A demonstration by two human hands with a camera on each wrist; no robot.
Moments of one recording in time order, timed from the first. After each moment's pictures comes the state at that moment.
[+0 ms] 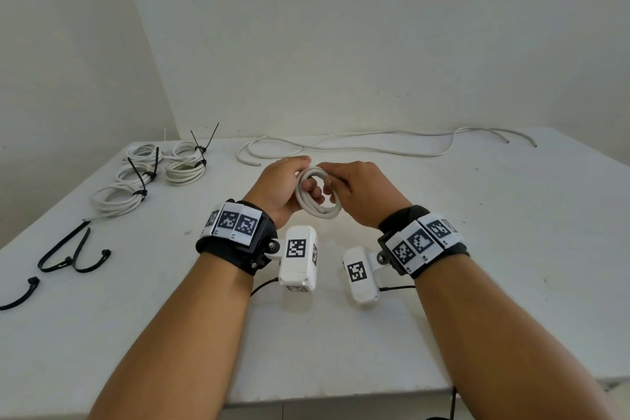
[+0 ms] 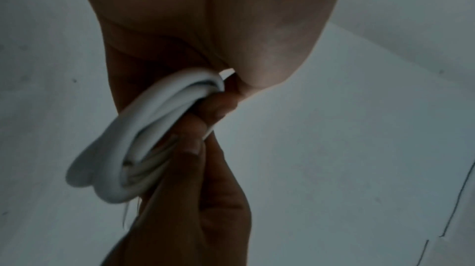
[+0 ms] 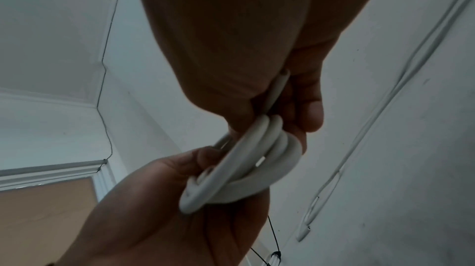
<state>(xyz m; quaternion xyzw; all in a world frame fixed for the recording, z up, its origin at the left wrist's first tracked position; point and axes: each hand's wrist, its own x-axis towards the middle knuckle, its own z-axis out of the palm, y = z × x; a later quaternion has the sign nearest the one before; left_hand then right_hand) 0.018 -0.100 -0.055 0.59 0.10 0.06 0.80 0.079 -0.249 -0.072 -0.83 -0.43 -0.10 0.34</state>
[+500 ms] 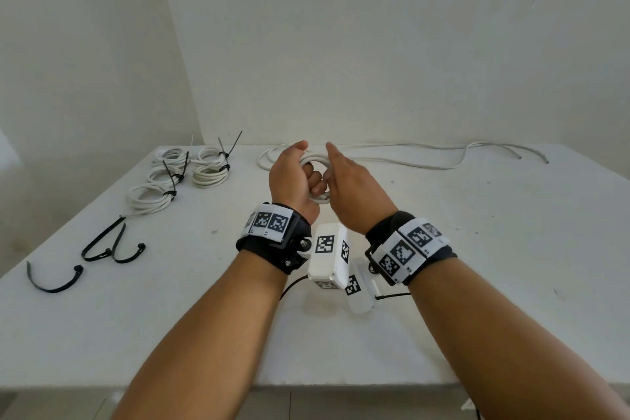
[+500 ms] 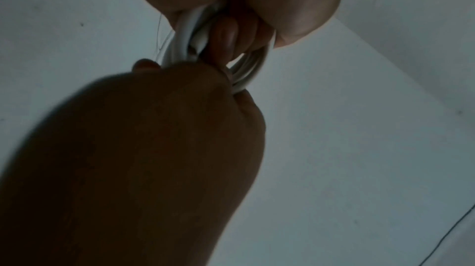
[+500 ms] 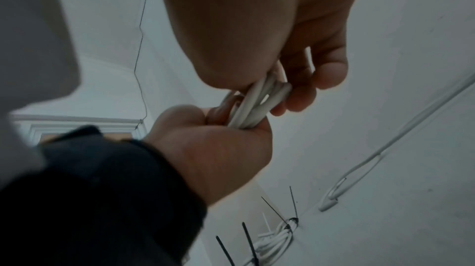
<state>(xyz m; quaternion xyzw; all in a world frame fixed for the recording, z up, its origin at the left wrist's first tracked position) 0.005 -0.112 -0.036 0.38 0.17 0.24 0.88 0.042 -0.211 -0.051 -0.86 -0.38 -0.11 0.31</state>
